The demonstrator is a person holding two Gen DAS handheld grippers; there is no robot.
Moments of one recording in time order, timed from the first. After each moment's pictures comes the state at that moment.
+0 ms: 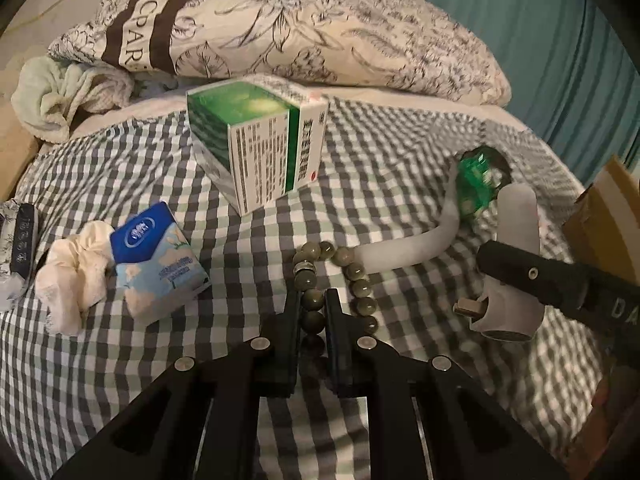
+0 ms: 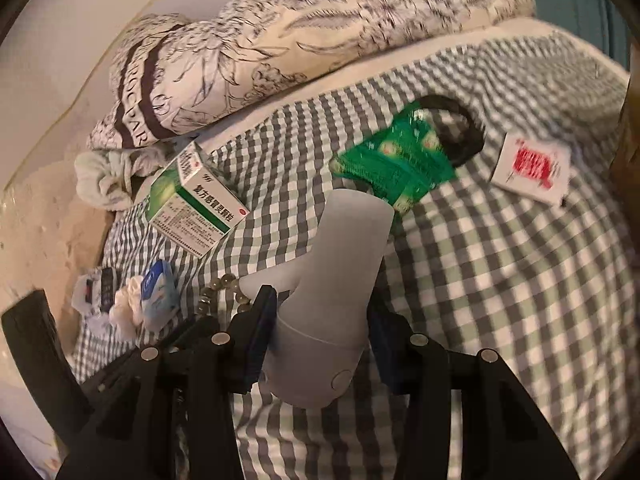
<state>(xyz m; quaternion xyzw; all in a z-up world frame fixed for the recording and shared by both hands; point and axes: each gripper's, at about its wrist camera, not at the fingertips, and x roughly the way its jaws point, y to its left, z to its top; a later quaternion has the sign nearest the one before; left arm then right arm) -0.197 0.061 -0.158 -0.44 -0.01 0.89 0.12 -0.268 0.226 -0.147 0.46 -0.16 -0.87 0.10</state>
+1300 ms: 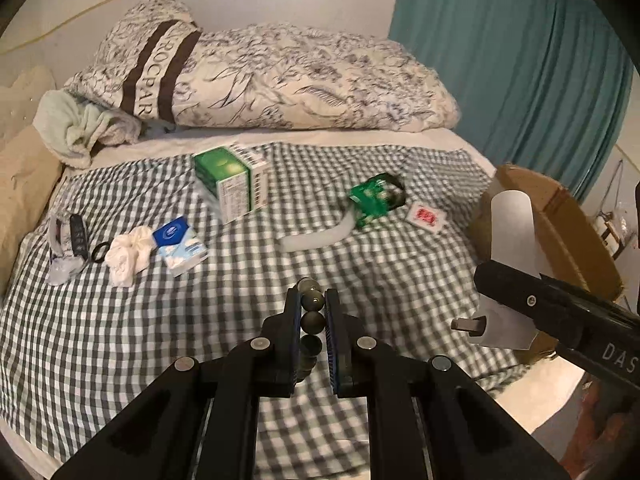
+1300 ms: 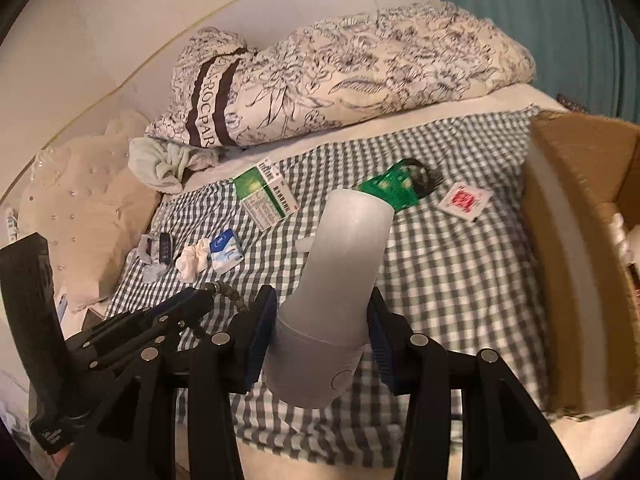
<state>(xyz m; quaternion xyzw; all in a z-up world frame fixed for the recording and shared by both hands) -0.078 0.075 -0.052 -0.40 -0.01 0.90 0.15 -0.134 0.255 -0.035 0.40 -0.11 -0.90 0.14</state>
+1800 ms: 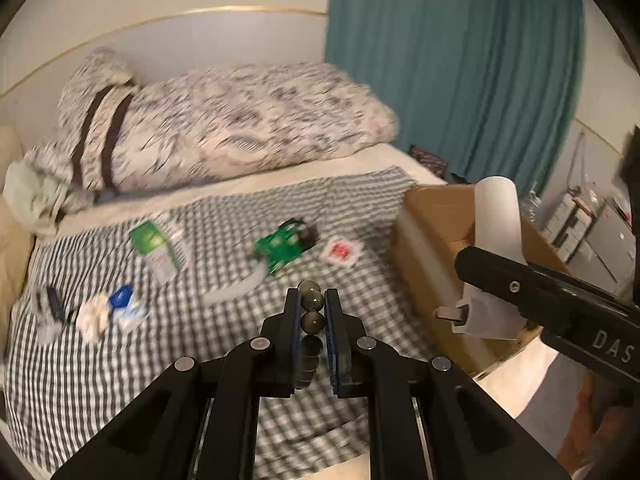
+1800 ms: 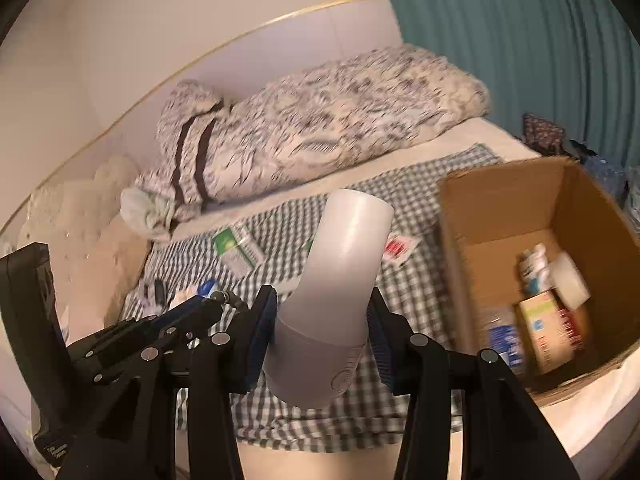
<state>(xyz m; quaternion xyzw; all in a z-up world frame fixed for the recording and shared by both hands) -0.051 0.177 0.026 -0.35 0.04 0.91 0.22 -0.097 0.339 0.035 0.35 -0.13 -0.92 0.09</state>
